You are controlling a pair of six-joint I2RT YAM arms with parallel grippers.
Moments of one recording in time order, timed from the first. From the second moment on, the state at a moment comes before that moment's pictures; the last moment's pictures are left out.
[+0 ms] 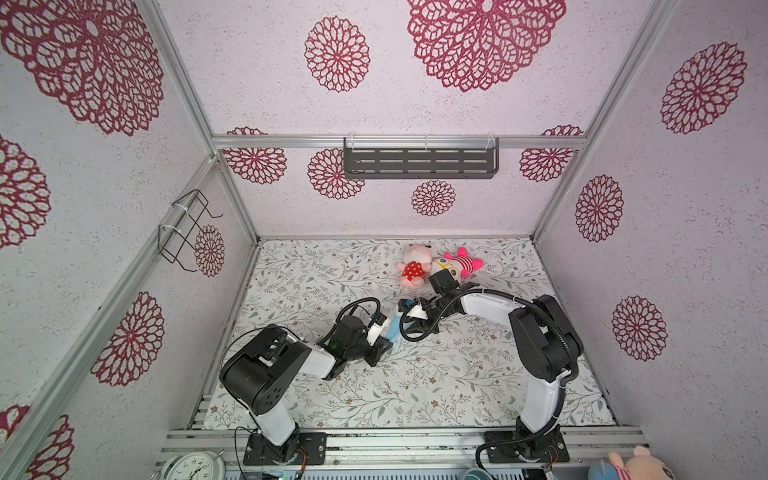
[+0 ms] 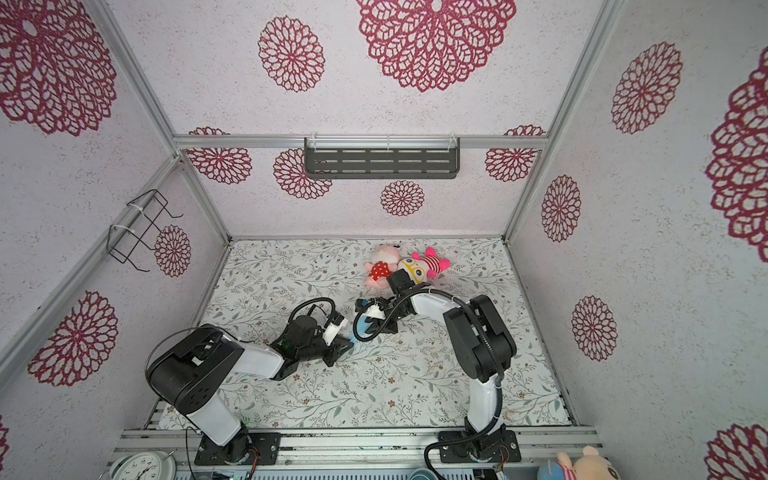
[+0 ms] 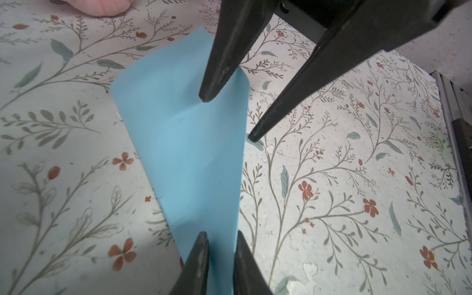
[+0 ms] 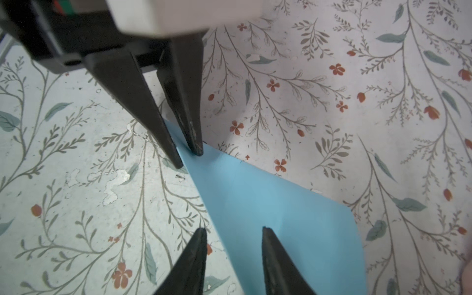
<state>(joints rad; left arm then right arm) -0.58 1.71 0.47 0.61 0.40 -0.03 0.52 1.91 1.23 -0.48 -0.70 -1.03</state>
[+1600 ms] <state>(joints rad) -0.58 1.77 0.52 0.60 0.46 -0.05 0.53 1.96 1.29 -0.66 -0.74 -1.11</state>
